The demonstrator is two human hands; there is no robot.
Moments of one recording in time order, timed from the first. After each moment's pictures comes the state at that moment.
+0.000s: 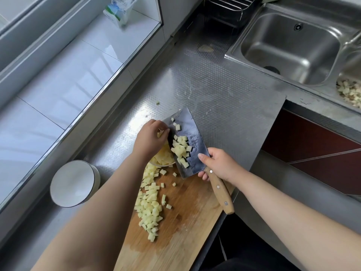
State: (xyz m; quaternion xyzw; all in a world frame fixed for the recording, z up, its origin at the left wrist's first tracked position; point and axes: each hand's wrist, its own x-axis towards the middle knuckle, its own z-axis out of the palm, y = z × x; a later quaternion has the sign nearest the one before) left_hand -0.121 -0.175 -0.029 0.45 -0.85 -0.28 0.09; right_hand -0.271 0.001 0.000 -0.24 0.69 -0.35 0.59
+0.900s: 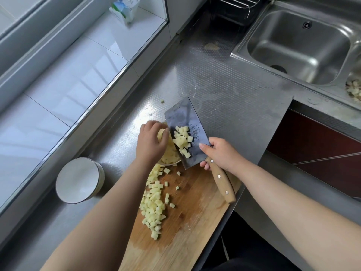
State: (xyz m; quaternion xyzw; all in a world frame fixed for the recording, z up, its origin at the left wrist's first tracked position) left_hand -0.107 -0.157 -0.028 0.47 -0.83 -0.25 0.16; right_hand -0.279 -0.023 -0.007 -0.28 0.71 -0.35 0.54
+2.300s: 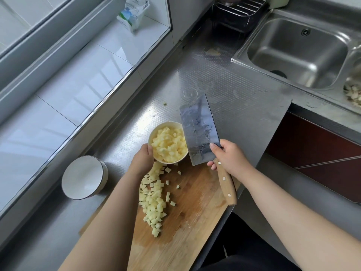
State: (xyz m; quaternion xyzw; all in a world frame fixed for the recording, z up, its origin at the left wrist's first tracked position) left_hand -0.066 -0.139 -0.031 0.62 -0.69 -0.38 -0.03; right_hand -0.281 0.003 0.004 -0.27 0.75 -0.37 0.48
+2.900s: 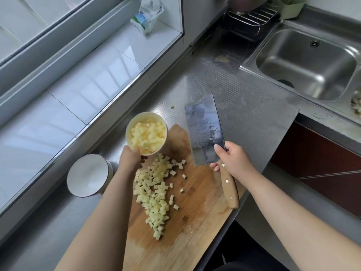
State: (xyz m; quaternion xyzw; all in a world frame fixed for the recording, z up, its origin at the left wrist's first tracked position) left_hand -0.039 -0.164 -0.020 0.71 -0.51 -0.46 0.14; right_hand -0.274 -0.008 0.010 -0.27 0.74 -0.40 0.46
